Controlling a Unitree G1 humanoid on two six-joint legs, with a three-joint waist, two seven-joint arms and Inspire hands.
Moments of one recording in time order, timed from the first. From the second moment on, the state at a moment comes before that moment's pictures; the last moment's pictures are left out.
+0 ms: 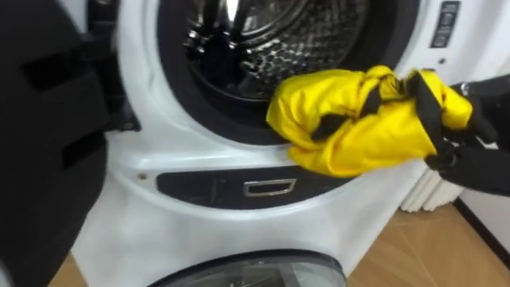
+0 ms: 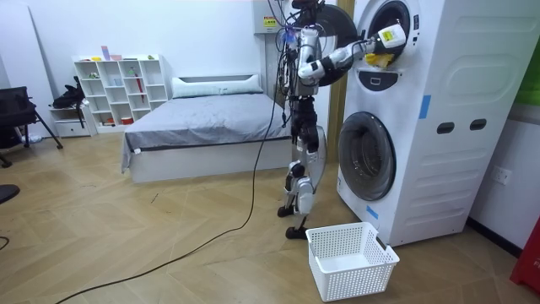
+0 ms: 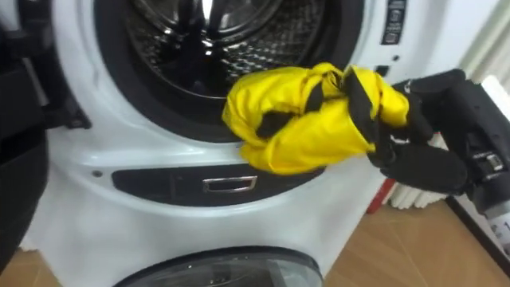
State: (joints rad) left arm 0.29 0.24 0.19 1.12 0.17 0.04 0.16; right arm 0.19 -0.54 -0.39 -0.52 0.25 0.08 0.25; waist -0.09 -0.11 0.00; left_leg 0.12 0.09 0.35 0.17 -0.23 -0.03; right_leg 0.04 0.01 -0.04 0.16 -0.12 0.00
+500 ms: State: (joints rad) left arm 0.13 0.28 0.08 1.12 0.15 0.04 0.12; right arm 0.37 -0.49 -0.41 -0.38 0.23 0.11 0.30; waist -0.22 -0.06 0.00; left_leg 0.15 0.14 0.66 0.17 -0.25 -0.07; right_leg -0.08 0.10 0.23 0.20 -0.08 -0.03
